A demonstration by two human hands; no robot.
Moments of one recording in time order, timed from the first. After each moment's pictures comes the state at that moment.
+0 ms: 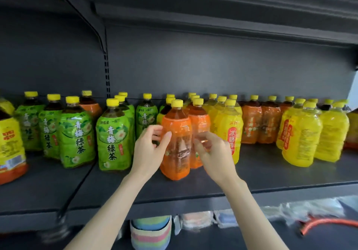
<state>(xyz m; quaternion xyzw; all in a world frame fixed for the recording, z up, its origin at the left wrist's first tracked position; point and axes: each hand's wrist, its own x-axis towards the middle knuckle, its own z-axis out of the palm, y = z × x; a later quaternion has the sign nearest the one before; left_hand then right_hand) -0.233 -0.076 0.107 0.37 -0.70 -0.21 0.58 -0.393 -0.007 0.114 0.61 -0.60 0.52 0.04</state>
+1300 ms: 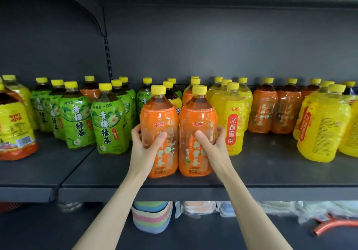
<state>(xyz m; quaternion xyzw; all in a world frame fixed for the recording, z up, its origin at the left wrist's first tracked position) -0.266 -0.057 0.071 0.39 -0.57 -0.39 0.61 -0.443 -0.033 0.076 0.51 -0.48 0.63 -0.34</state>
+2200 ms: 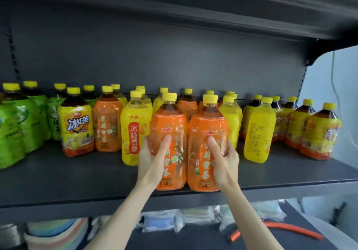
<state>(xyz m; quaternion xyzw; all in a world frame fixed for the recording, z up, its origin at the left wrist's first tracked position) -0.539 -0.001 0.078 0.31 -0.57 -0.43 0.63 -0.692 0.050 0.083 0.44 -0.50 0.73 -0.18</state>
